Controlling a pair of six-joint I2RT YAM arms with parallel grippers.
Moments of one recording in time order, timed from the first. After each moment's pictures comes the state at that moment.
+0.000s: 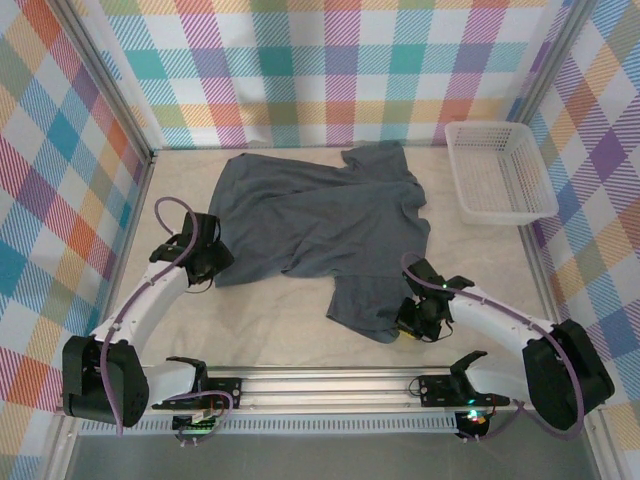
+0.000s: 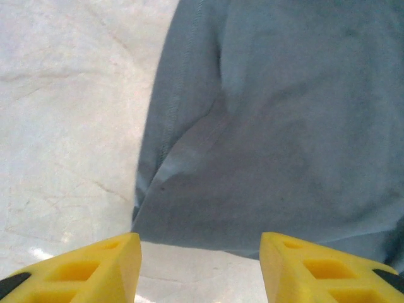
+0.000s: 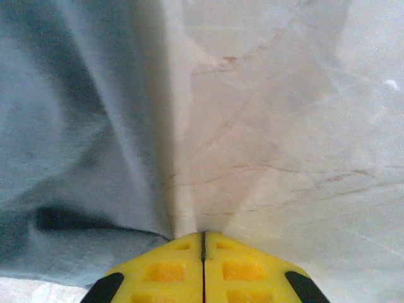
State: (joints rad) left arm -0.15 1.20 0.82 -0.69 -0.15 -0.74; right arm 0.53 1.16 0.50 -0.72 -0.21 0.99
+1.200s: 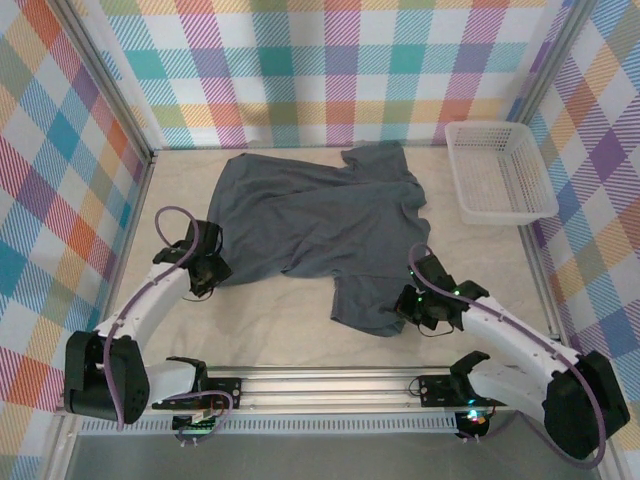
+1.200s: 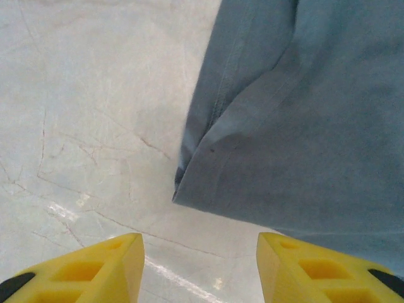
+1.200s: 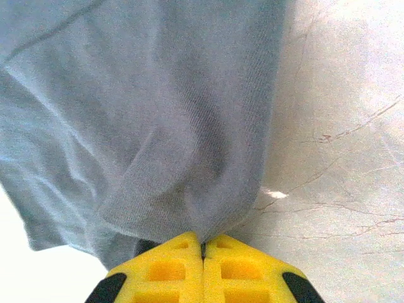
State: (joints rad) left arm -0.15 1.23 0.77 -0.76 -0.15 -0.82; right arm 0.54 0.99 0.52 -0.66 -0.13 0.98
